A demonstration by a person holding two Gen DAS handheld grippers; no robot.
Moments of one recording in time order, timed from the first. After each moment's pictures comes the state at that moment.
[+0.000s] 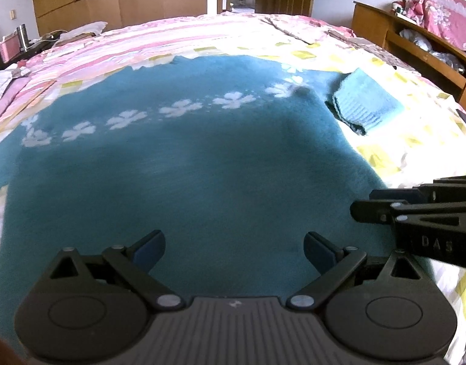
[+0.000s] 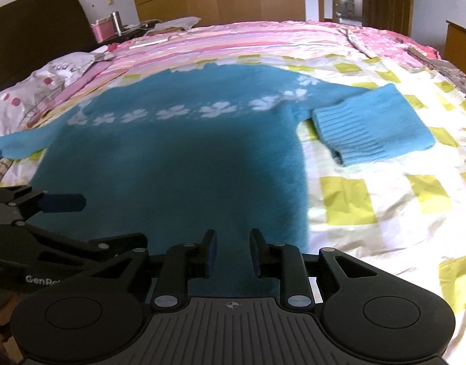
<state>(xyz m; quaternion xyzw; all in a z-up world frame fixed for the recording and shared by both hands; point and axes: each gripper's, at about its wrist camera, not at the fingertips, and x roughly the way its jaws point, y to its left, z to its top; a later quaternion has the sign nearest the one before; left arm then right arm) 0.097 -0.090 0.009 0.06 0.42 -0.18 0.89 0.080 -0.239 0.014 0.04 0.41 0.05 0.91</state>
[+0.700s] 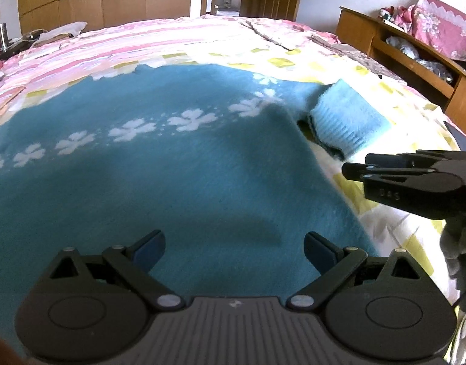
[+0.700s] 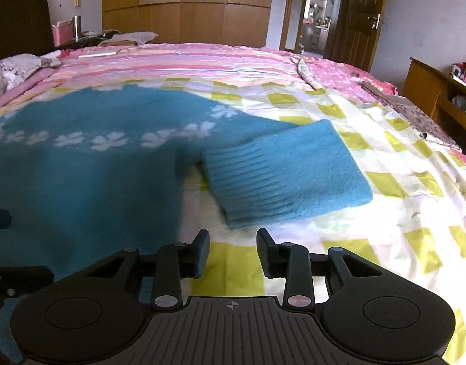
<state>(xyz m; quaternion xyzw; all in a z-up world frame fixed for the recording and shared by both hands) 0.133 -0.132 0.006 0.03 0.42 -0.21 0.88 0.138 -0.303 -0.007 -0.04 0.36 -0.04 0.93</state>
